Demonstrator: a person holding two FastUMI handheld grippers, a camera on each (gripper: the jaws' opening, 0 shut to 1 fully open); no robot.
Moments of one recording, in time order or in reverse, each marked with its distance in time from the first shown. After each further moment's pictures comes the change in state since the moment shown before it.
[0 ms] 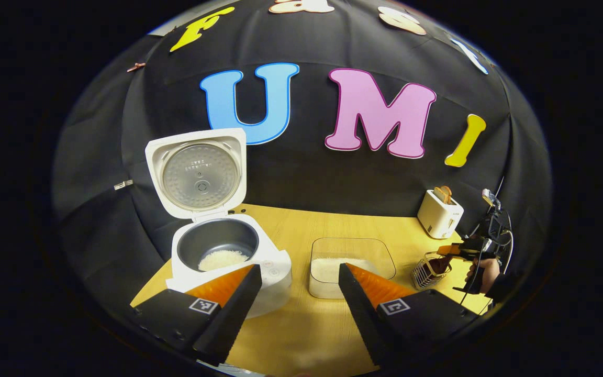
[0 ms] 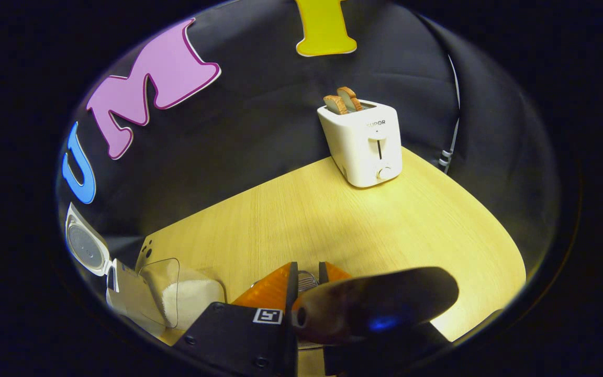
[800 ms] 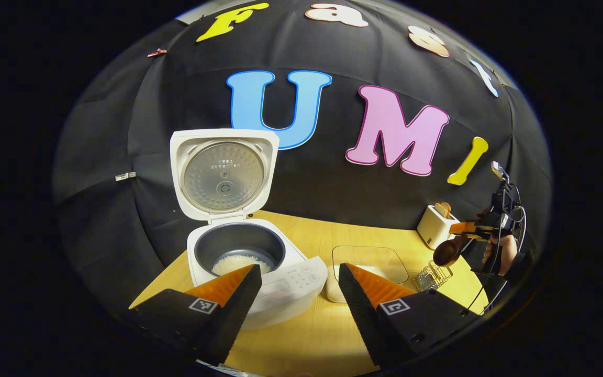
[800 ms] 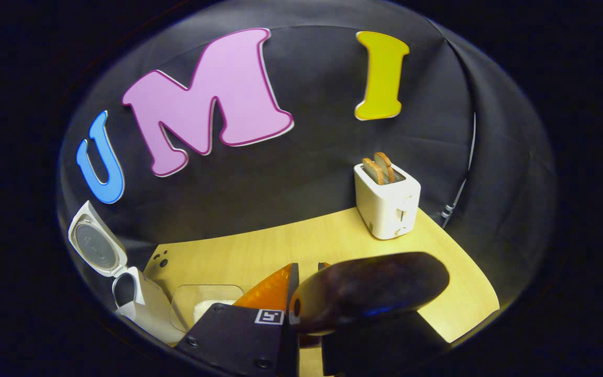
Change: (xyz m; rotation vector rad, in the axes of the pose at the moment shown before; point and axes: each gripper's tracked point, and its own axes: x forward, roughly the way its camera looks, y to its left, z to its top) left arm -0.007 0.077 0.006 -0.080 -0.061 -0.064; right arm -0.077 0.117 0.070 -0.135 -0.159 0.049
